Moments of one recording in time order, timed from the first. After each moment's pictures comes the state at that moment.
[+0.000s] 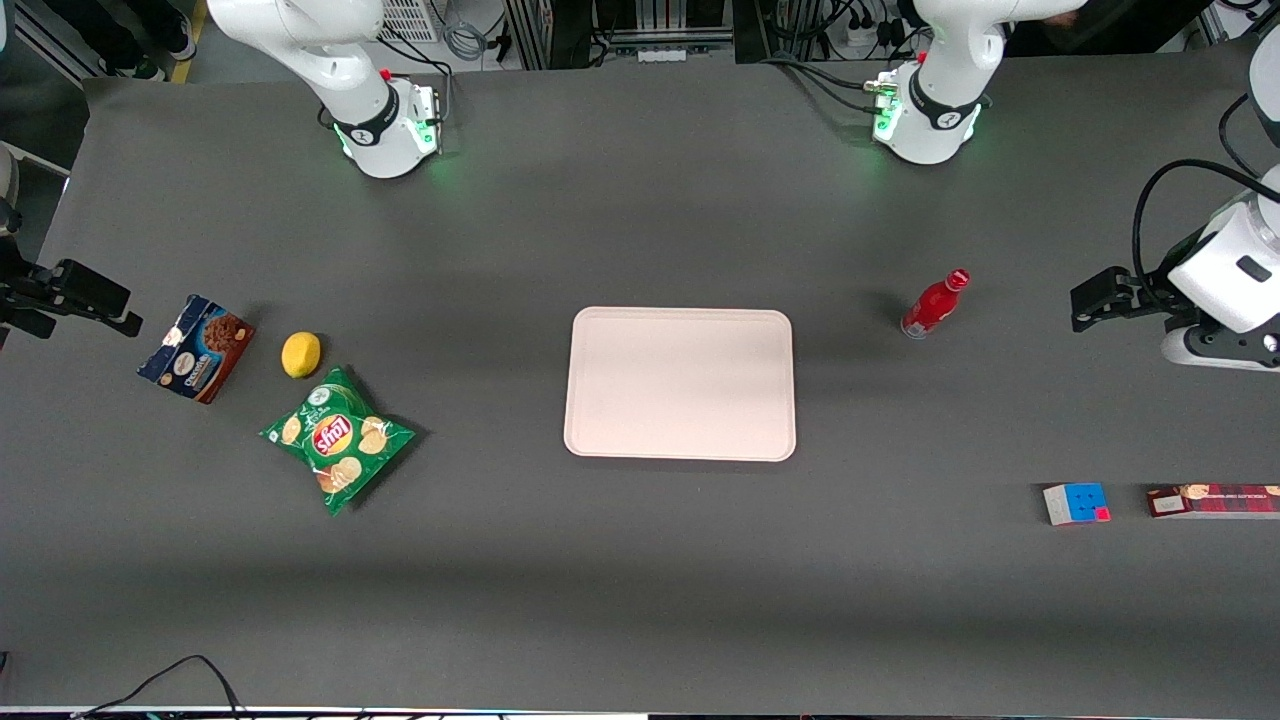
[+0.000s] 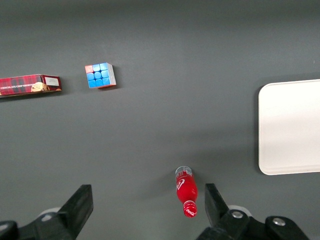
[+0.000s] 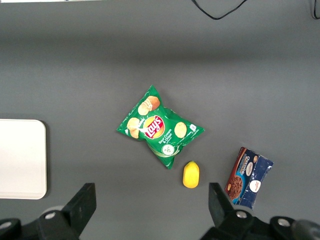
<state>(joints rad) 0.07 0.07 -0.12 -1.60 0.03 1.66 0.05</state>
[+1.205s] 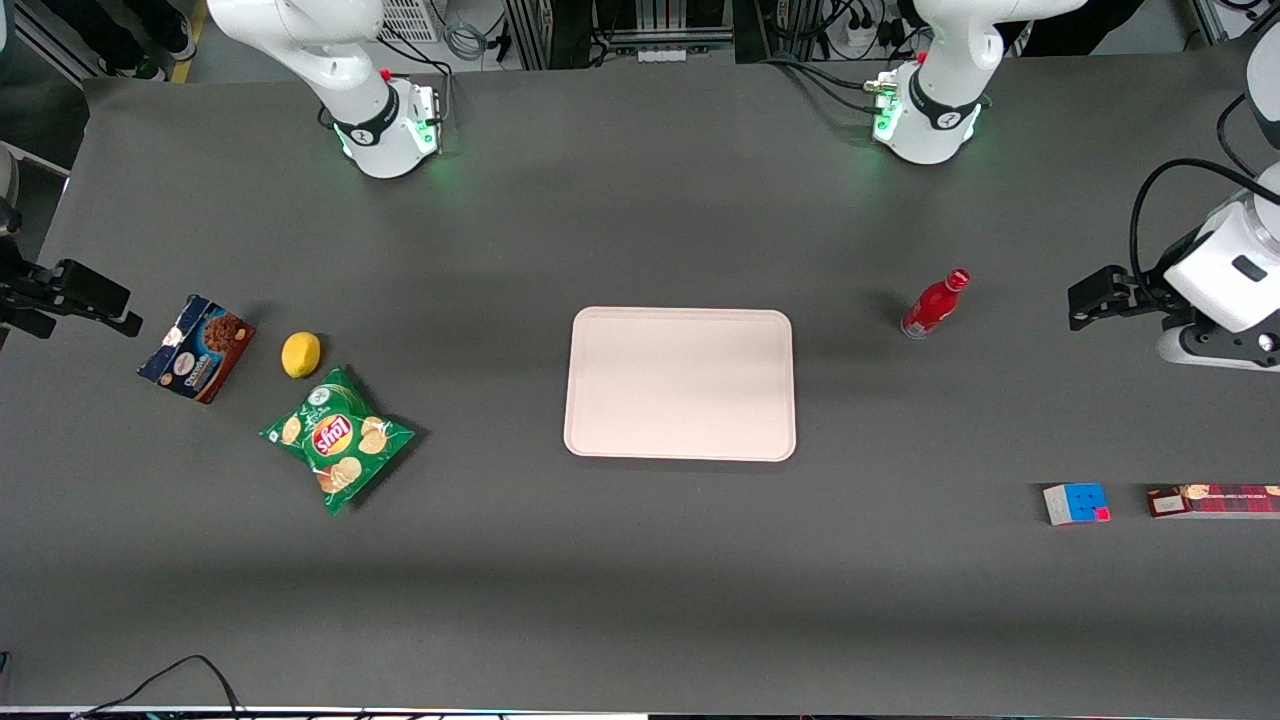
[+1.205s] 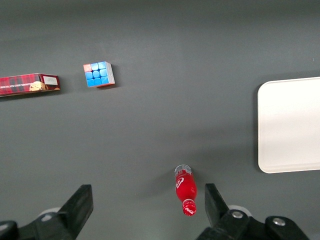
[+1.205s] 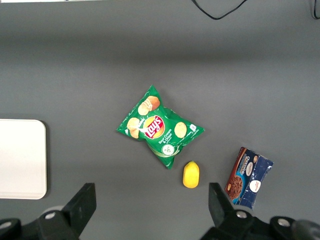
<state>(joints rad) 0.07 0.07 -0.13 -1.60 0.03 1.65 0.05</state>
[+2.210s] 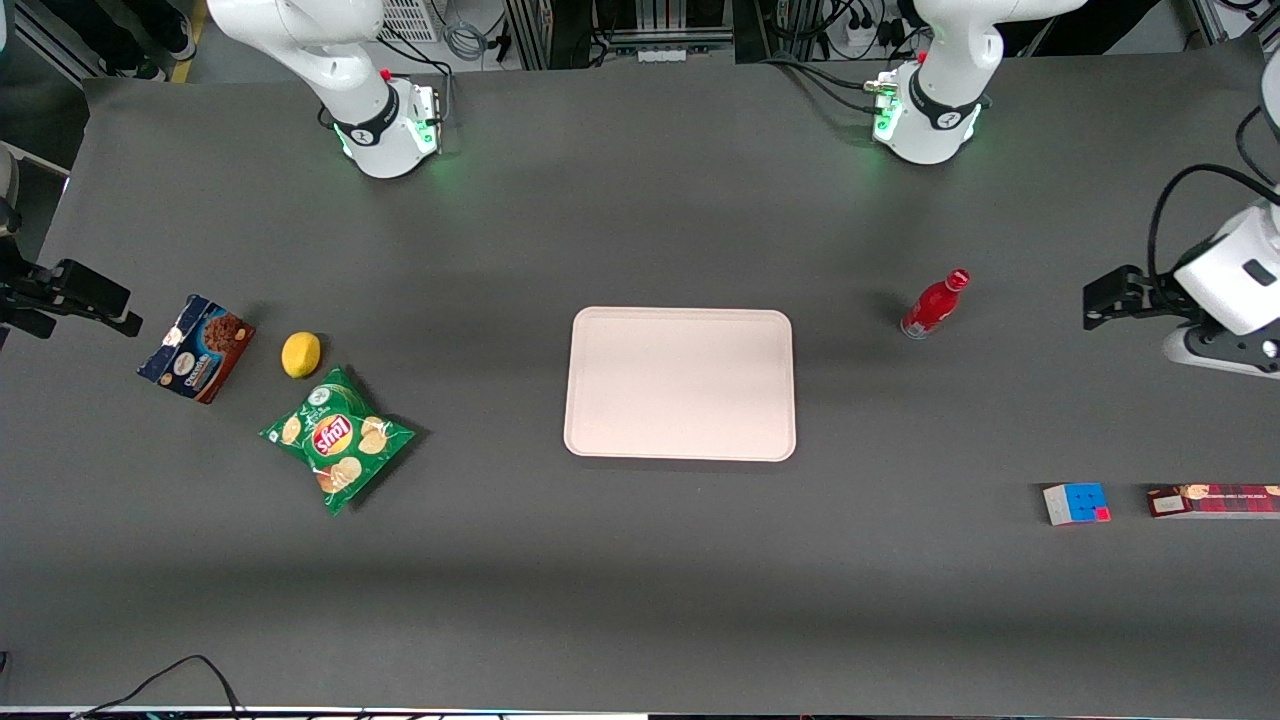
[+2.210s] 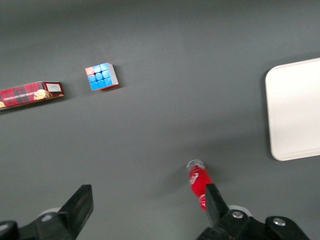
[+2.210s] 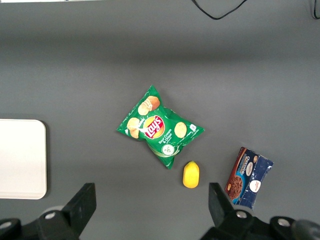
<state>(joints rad) 0.07 0.08 -0.09 -1.60 0.04 1.65 0.19</state>
